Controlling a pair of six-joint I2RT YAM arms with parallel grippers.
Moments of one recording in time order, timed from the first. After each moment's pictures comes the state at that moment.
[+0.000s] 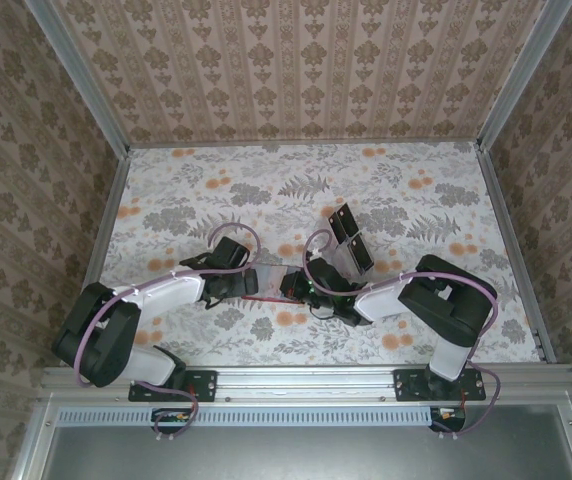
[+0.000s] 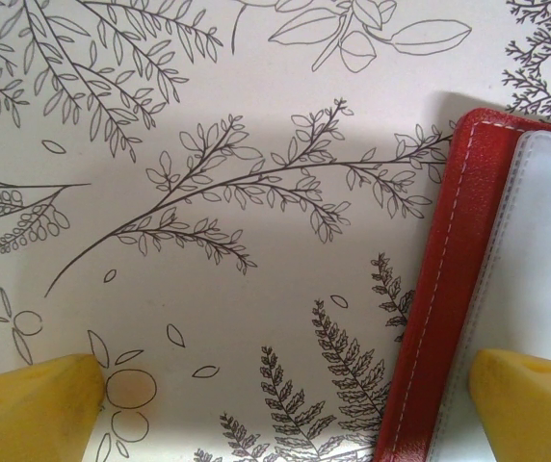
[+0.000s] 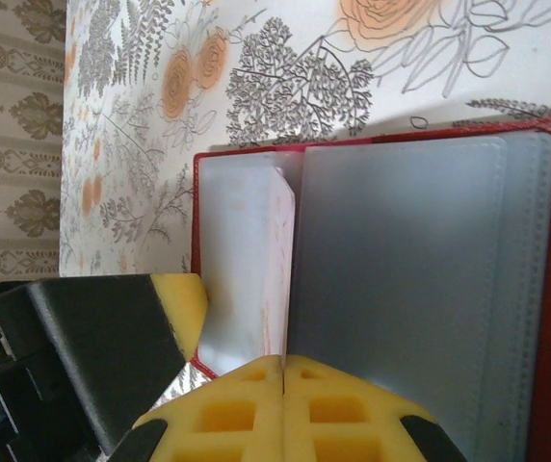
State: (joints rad) left arm -0.62 1.39 0.62 -0.42 -0.16 -0.63; right arm 0.90 1.76 0.63 0.56 -0.01 1.16
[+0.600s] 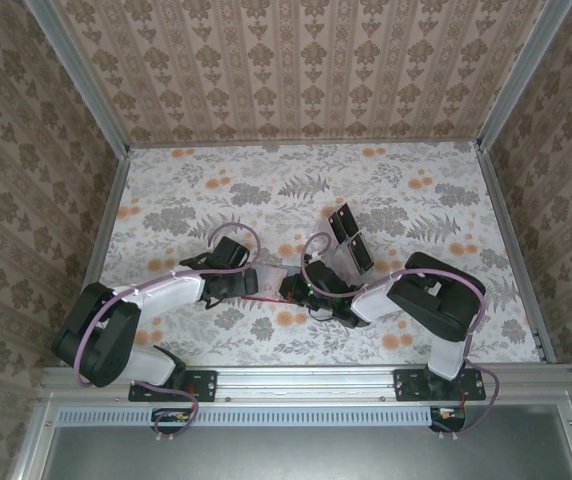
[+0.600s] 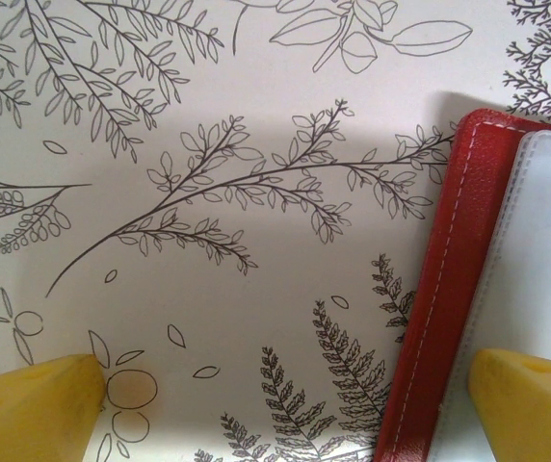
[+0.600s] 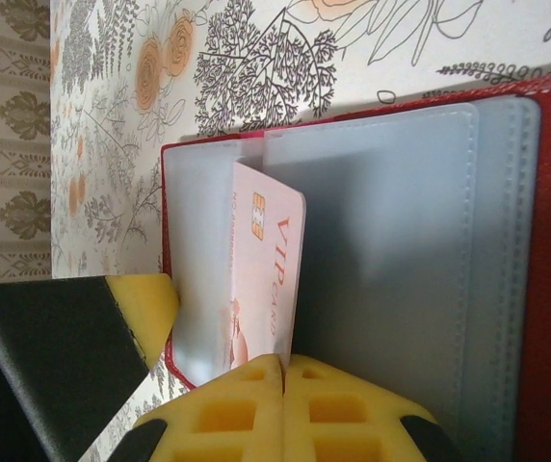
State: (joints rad) left arm -0.62 1.39 0.62 -0.42 -0.16 -0.63; right arm 0.90 1.82 0.63 0.63 -0.02 1.19
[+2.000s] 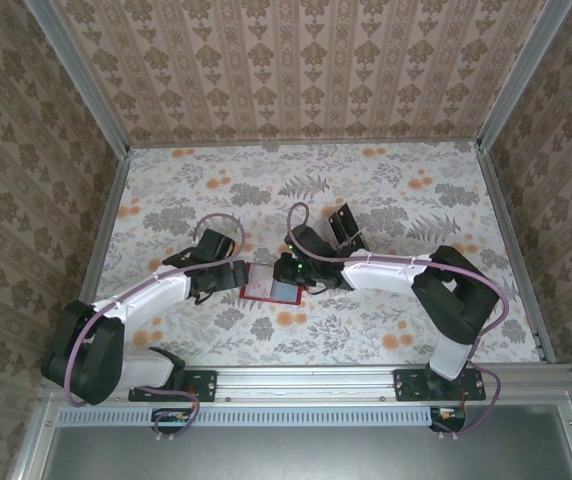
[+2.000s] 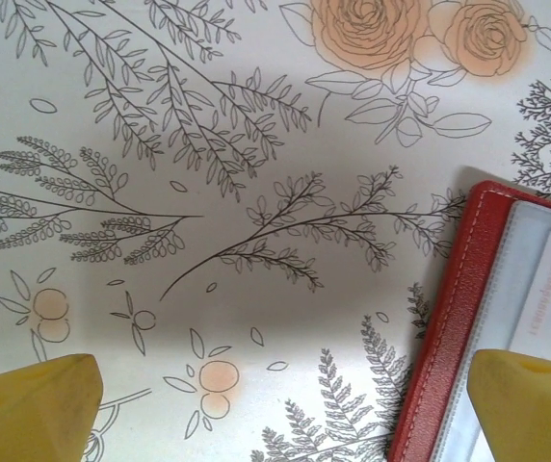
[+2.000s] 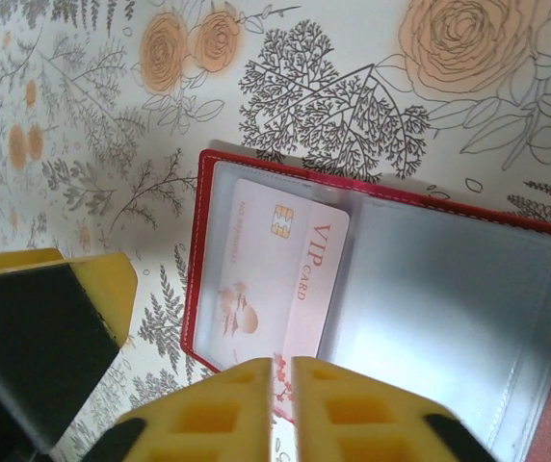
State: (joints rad) left arm -0.51 1.29 0.65 -0.51 -0.14 -0.61; right arm 0.83 1.75 1.02 -0.11 -0.14 0.94
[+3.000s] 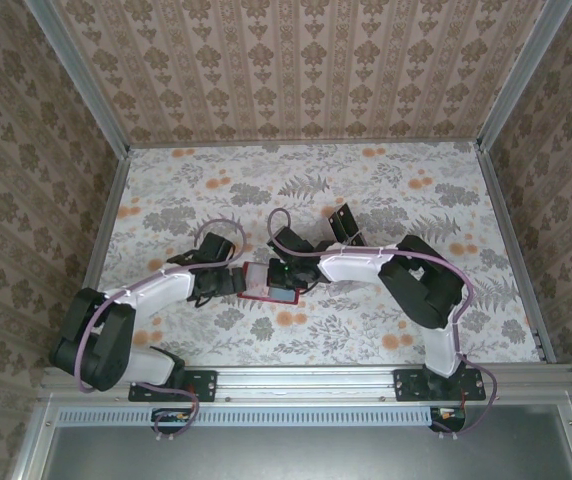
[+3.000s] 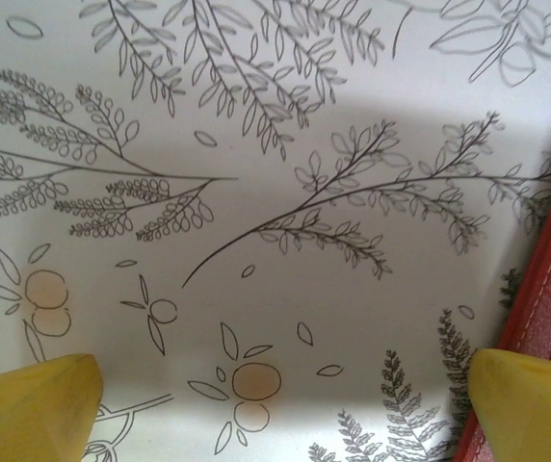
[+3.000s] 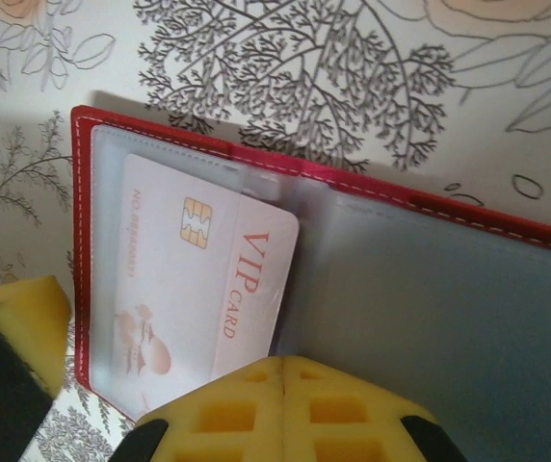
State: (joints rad) left arm -0.50 1.36 0.62 -0.49 -0.13 -0.59; right arm 0.85 1.96 1.20 -0.24 -0.15 0.92
